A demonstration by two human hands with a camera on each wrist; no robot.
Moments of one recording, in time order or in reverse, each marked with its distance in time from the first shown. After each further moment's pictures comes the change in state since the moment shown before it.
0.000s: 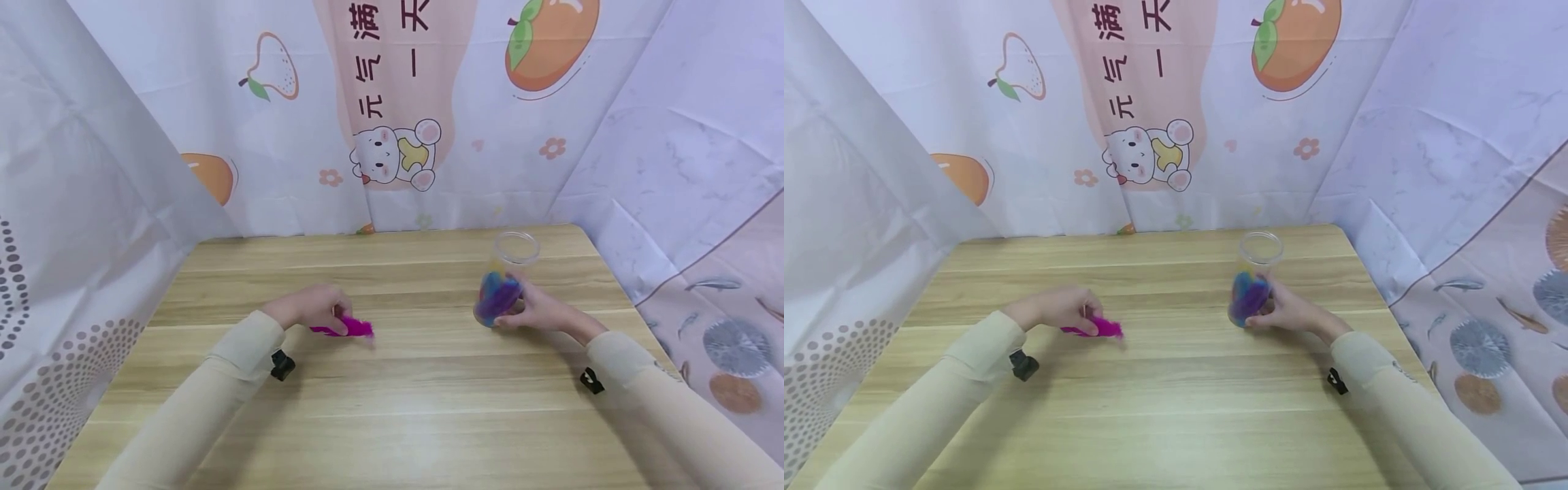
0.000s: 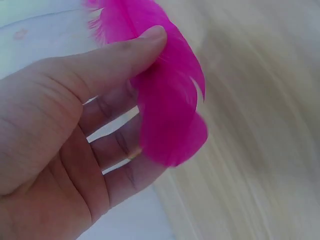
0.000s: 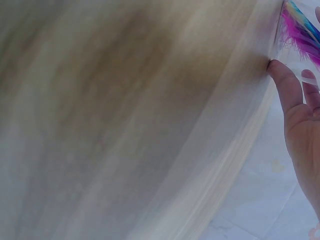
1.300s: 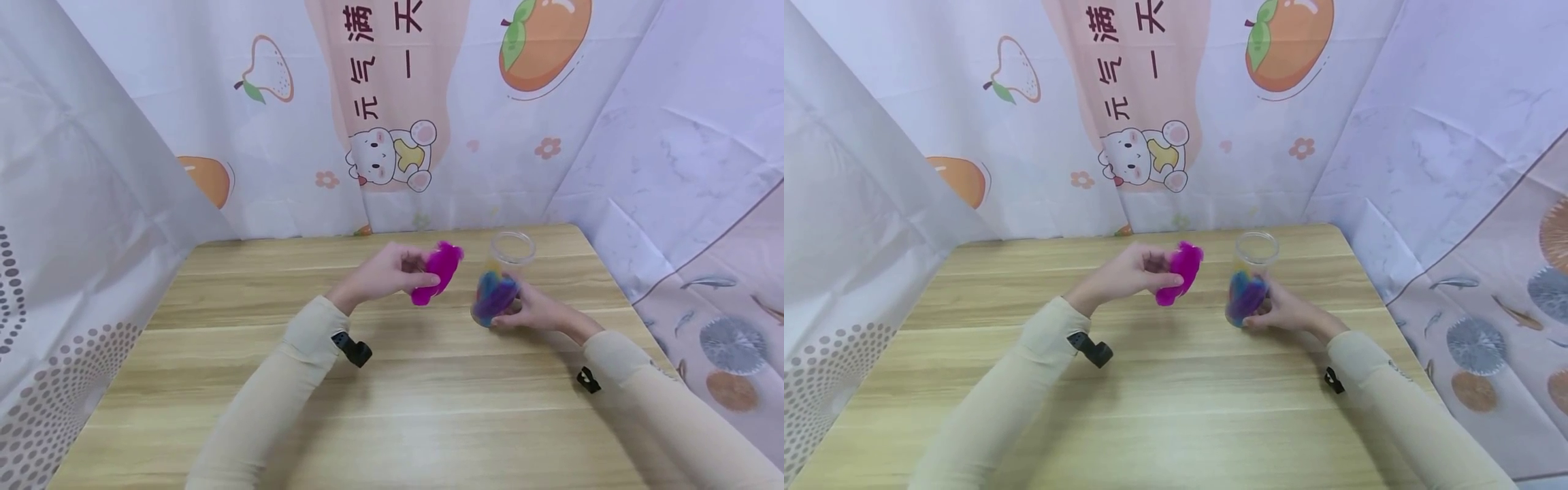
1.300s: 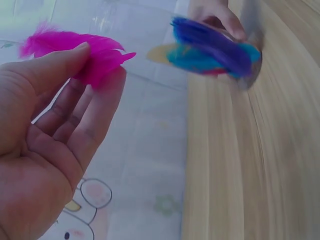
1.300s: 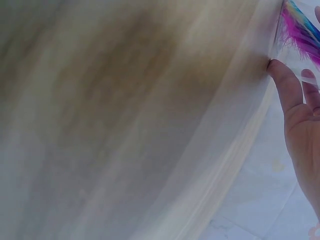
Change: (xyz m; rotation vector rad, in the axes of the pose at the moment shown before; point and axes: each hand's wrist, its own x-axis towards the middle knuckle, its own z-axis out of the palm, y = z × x) left_hand 0.080 0.100 -0.018 -0.705 0.273 0.189; right_hand 0.000 0.001 0.001 -0.013 0.017 0.010
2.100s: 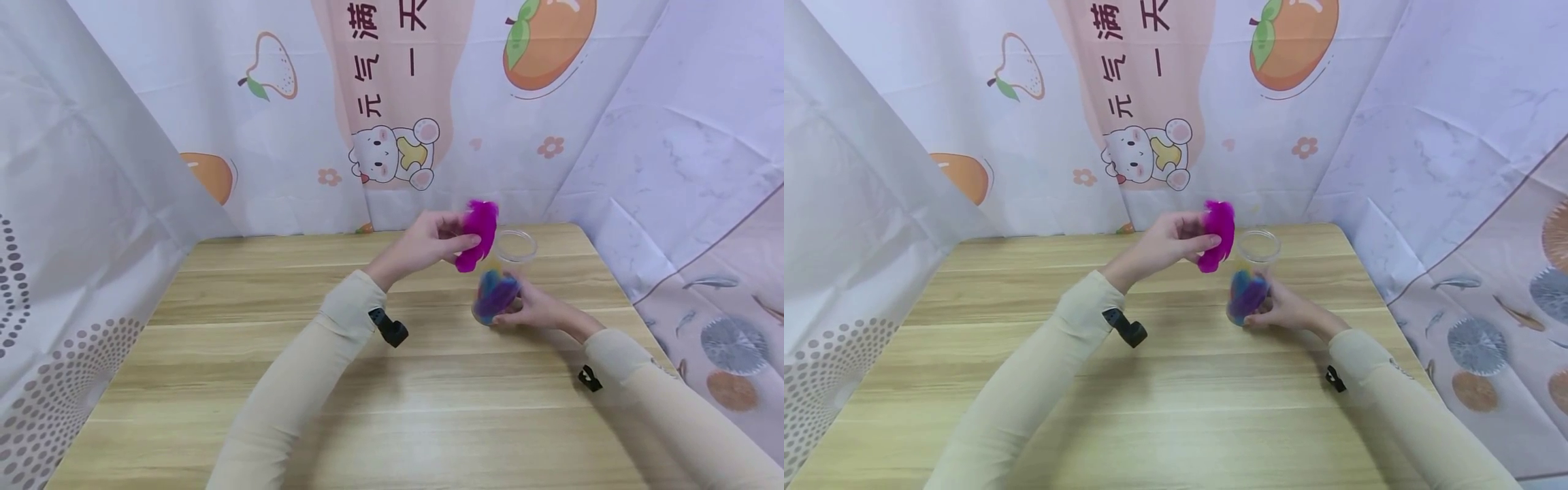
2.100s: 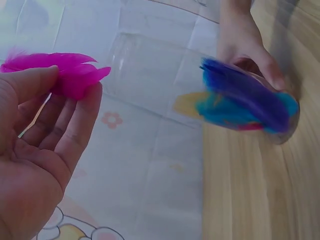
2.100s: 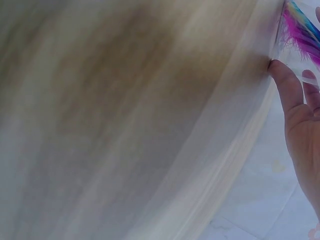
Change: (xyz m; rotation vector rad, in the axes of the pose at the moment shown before) left_hand 0.045 0.040 0.020 -0.139 0.070 0.130; right_hand 0.000 -0.004 -0.001 0.014 -0.005 0.041
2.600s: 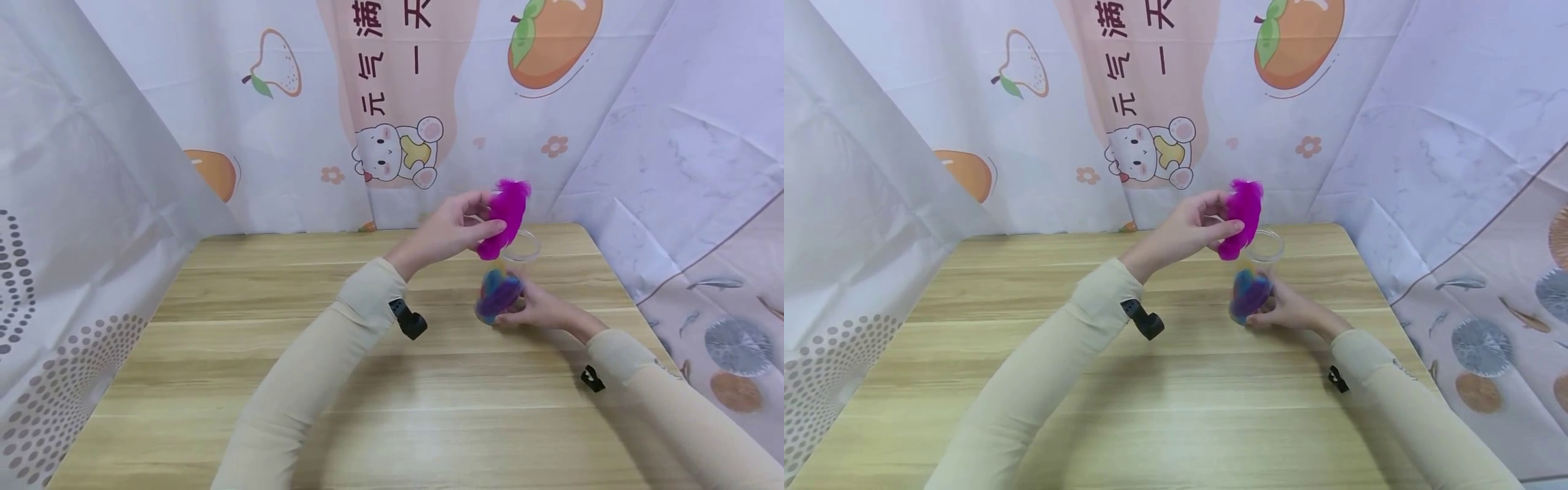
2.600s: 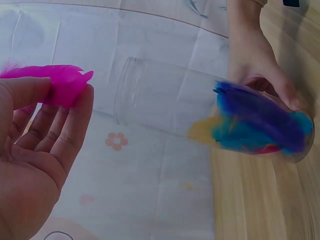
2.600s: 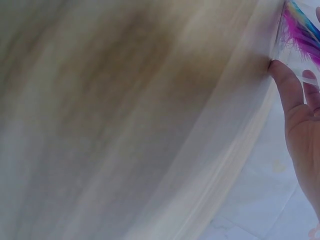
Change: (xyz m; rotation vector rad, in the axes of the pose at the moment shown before) left_hand 0.018 0.027 0.018 0.014 0.004 0.039; right_hand 0.001 0.005 0.001 0.023 -0.004 -0.040
